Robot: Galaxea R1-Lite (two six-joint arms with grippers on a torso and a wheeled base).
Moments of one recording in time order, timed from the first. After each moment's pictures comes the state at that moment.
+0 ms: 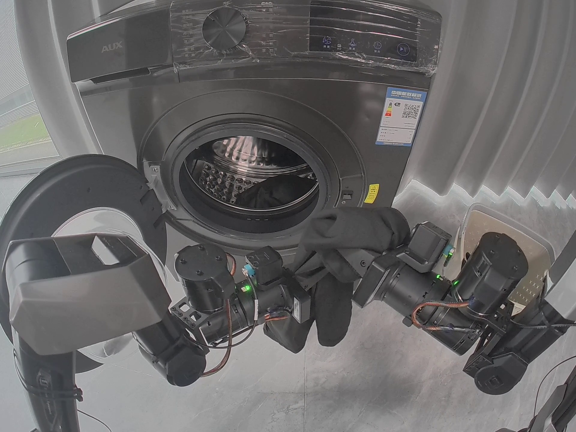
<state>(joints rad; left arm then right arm) -0.65 2.23 -0.75 -1.55 -0.34 0.03 0.78 1.90 -0.51 -1.55 -0.02 0.36</state>
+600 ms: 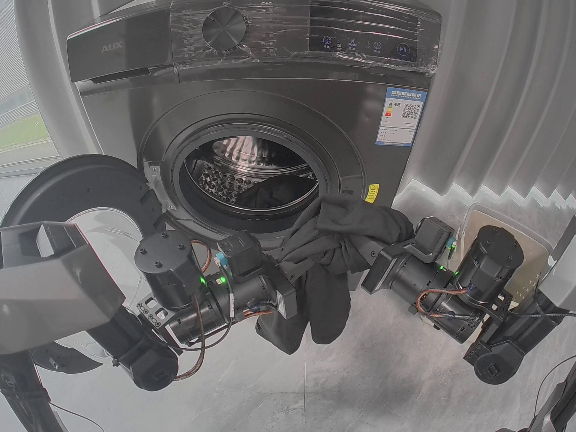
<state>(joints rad) -0.65 2.05 -0.64 -1.55 -0.33 0.03 0.70 1.93 -0.52 -1.55 -0.01 0.36</state>
